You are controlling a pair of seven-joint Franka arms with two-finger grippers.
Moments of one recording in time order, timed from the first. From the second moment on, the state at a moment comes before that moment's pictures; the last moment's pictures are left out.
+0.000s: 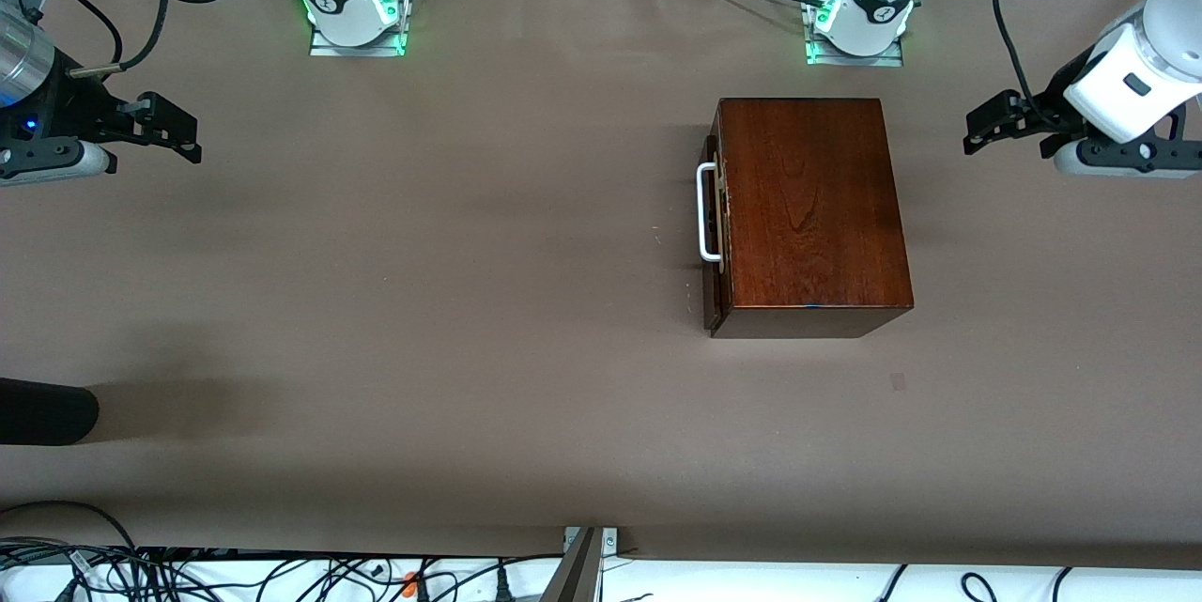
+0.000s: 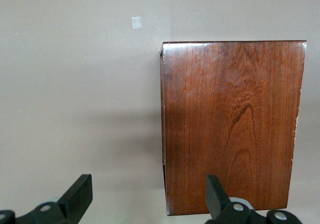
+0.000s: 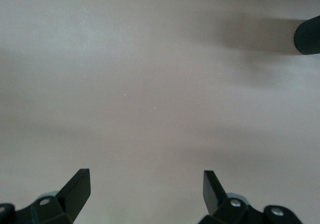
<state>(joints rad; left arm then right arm) -0.04 -0.03 -0.02 -1.69 -0.06 1.56 -0.06 0.17 0.02 -0.10 -1.59 -0.01 1.60 -0.08</state>
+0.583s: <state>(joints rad) -0.05 0.00 -0.03 -1.65 -0.06 1.54 -0.06 0.17 0.02 -0.10 -1.59 -0.01 1.60 -0.08</state>
